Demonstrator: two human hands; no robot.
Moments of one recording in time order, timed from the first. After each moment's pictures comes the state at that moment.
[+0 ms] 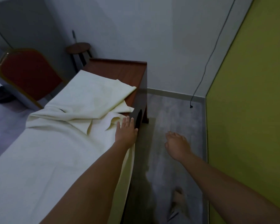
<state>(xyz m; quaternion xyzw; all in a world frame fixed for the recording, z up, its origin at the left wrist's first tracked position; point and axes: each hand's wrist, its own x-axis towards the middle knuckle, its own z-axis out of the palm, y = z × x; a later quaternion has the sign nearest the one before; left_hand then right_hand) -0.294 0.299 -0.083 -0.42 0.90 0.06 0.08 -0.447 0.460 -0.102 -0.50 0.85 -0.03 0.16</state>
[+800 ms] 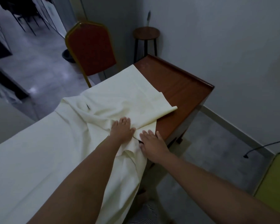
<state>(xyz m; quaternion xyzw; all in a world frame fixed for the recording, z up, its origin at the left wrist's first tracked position) -0.287 0.084 -0.113 -0.62 0.76 0.15 0.13 -0.445 0.159 -0.105 -0.80 0.57 0.05 0.17</state>
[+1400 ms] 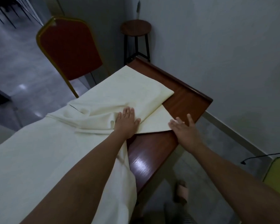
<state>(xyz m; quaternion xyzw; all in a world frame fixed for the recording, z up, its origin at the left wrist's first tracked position) -0.376 -0.068 -0.120 -0.62 0.76 0.16 0.06 -0.627 0.004 -0.110 -0.79 0.59 0.14 0.00</state>
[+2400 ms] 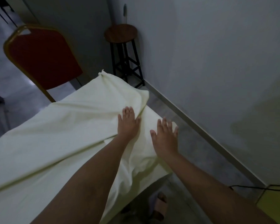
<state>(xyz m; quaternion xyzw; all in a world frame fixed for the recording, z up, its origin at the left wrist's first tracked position) -0.602 -0.180 -0.124 -0.70 0.69 0.21 -0.03 -0.750 -0.111 -0.121 -0.68 0.72 -0.06 0.14</state>
